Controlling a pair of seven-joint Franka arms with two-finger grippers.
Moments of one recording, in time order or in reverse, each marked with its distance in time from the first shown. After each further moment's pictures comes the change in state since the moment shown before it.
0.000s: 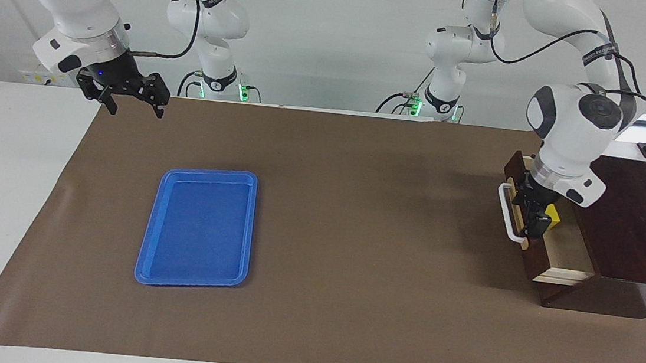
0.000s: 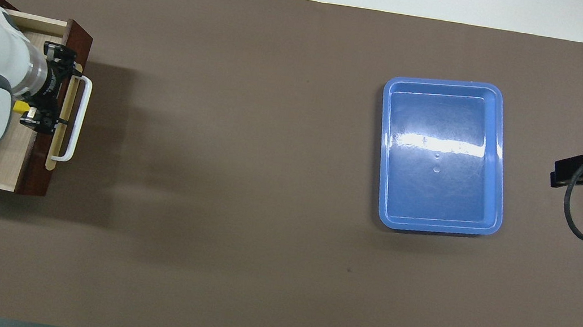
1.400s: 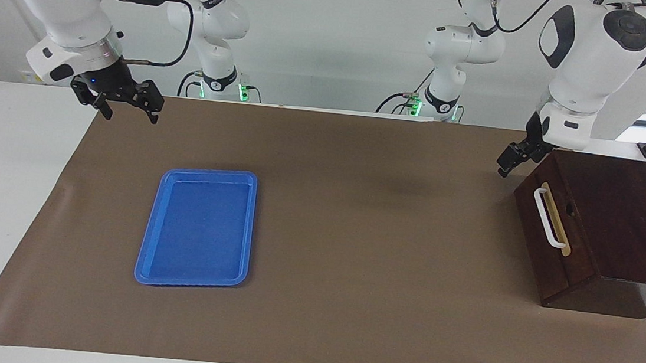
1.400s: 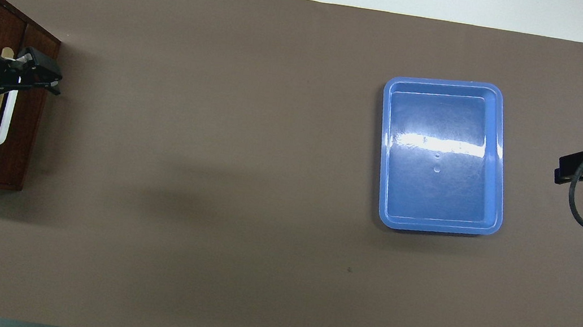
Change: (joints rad) left arm -0.136 -0.135 -0.042 0.215 -0.053 -0.488 1.049; right arm -0.009 0.024 -0.011 0.004 0.000 0.009 0.000
